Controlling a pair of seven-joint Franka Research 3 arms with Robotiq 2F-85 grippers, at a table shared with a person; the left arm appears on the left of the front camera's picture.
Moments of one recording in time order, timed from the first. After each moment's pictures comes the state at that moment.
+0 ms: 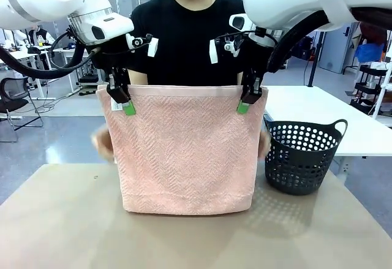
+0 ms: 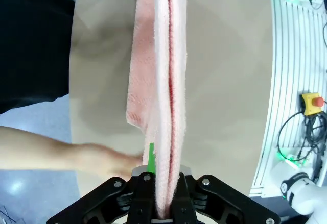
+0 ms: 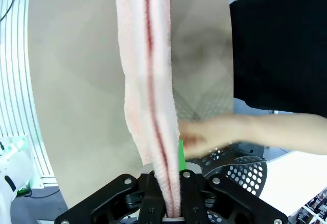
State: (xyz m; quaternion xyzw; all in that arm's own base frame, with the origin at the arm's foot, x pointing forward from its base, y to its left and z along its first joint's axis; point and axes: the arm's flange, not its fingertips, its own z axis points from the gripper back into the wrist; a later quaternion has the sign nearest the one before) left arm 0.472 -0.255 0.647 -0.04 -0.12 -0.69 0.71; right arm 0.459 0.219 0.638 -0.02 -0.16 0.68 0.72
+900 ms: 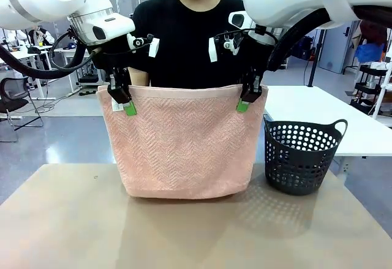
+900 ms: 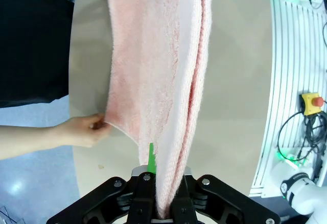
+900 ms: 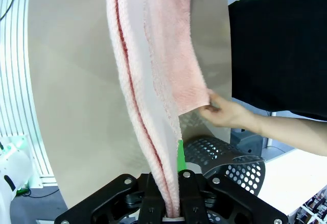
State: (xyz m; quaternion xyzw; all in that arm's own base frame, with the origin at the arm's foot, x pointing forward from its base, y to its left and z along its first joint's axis) left arm 0.471 -0.257 0.647 -0.04 -0.12 -0.69 0.71; right arm 0.457 0.220 0.642 -0.03 -0.16 0.68 0.72
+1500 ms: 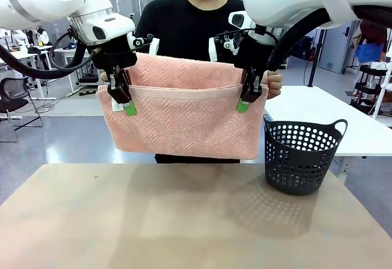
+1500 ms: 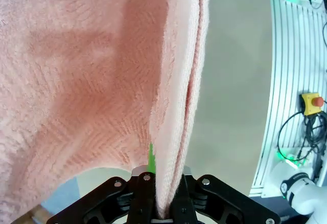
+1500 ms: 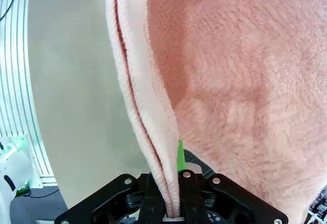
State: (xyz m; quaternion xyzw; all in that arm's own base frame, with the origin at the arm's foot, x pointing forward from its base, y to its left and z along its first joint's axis) left arm 0.471 -0.257 0.647 -0.04 -0.12 -0.69 0.71; right arm 0.457 0.220 0.642 -0.03 -0.16 0.68 0.72
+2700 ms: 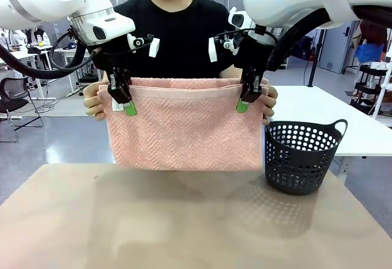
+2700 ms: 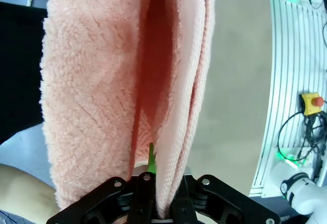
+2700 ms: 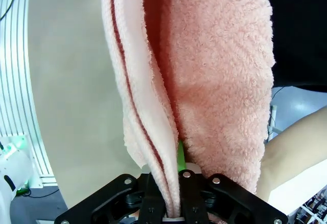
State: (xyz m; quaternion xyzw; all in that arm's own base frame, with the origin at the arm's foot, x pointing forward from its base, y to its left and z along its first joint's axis) left arm 0.471 -0.257 0.647 -0.04 -0.12 -0.69 0.71; right arm 0.457 0.221 0.642 -0.03 -0.16 0.68 0.72
